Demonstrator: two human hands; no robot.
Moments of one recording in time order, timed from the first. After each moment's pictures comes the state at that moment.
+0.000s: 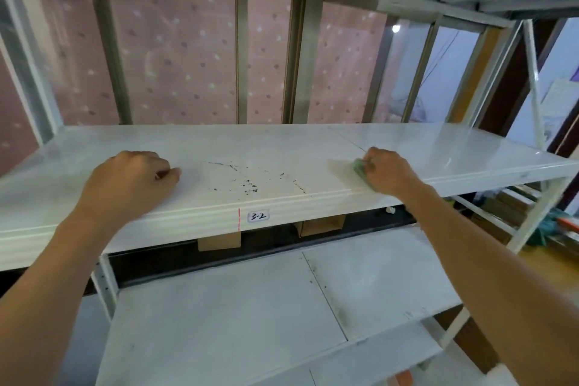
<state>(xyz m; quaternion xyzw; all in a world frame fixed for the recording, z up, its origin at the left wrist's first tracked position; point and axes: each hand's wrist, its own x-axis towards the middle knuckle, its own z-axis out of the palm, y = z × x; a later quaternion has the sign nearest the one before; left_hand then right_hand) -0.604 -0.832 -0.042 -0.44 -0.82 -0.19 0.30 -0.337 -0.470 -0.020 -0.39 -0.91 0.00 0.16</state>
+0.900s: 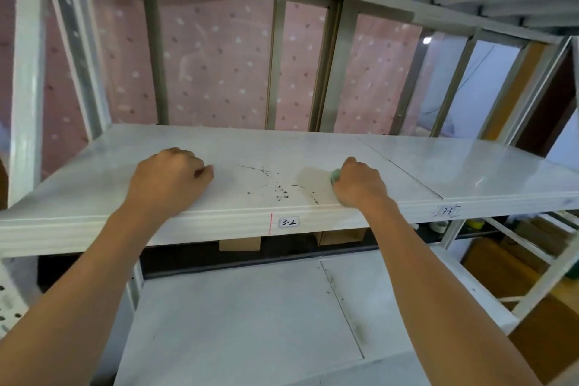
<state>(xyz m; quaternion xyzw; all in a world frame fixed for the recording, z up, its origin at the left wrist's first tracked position) -0.602 -0.835 -0.039 -0.42 -0.82 -0.19 0.33 -0.416 -0.562 -0.022 -0.40 -0.90 0.04 0.16</state>
